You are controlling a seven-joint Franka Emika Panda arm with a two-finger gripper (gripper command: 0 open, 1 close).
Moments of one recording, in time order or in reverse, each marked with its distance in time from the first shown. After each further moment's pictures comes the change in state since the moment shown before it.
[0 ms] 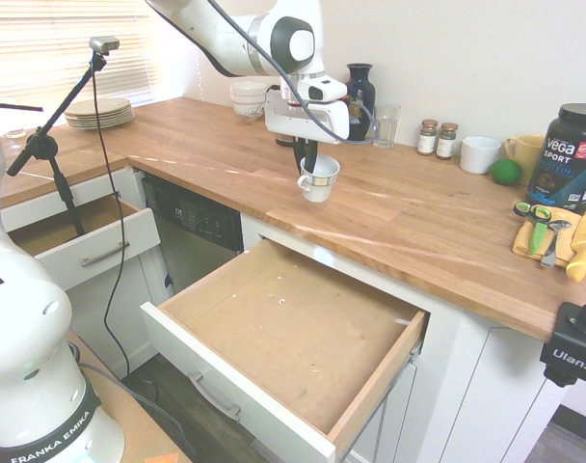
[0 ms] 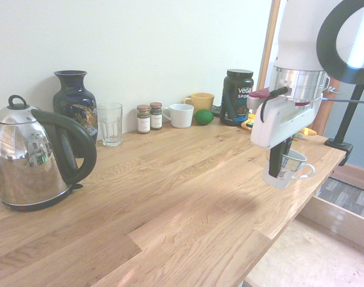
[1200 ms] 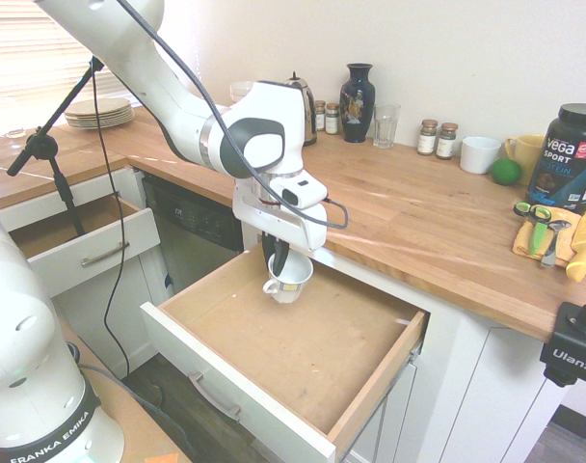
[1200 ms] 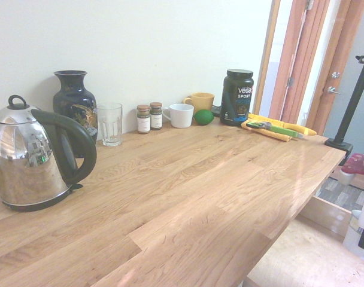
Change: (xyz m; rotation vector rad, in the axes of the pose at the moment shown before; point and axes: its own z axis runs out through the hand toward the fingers) arm -0.058 0.161 0.161 -0.039 -0.114 -0.013
